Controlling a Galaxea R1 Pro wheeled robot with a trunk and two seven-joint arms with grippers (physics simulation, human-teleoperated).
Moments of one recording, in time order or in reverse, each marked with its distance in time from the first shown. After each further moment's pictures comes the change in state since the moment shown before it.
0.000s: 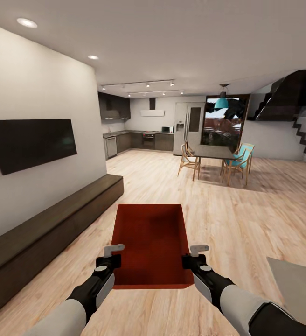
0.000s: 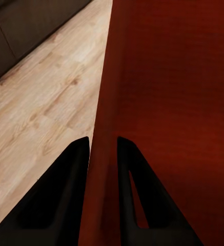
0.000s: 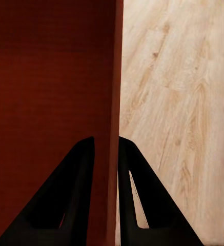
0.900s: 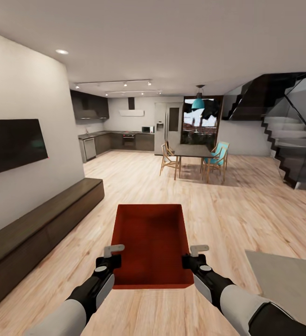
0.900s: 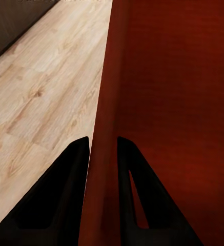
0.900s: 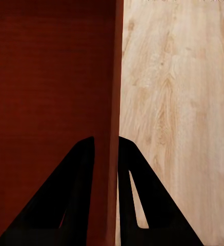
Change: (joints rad) left arm 0.000 0.001 0.003 0.006 -0.004 -0.009 -0.005; right arm 0.000 0.001 0.002 0.000 0.002 -0.002 -0.003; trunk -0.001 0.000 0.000
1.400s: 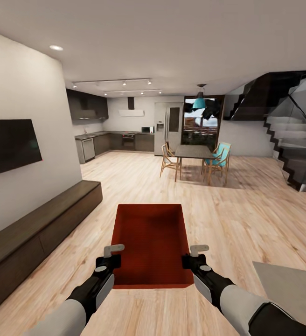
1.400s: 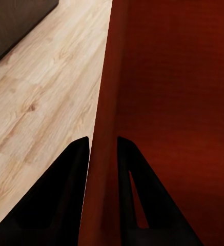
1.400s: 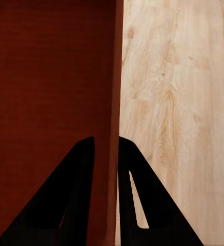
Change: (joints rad) left arm 0.000 0.000 -0.001 -0.001 -0.001 -0.001 -0.001; right arm 0.000 0.000 -0.001 0.000 0.000 -0.003 0.000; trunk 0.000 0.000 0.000
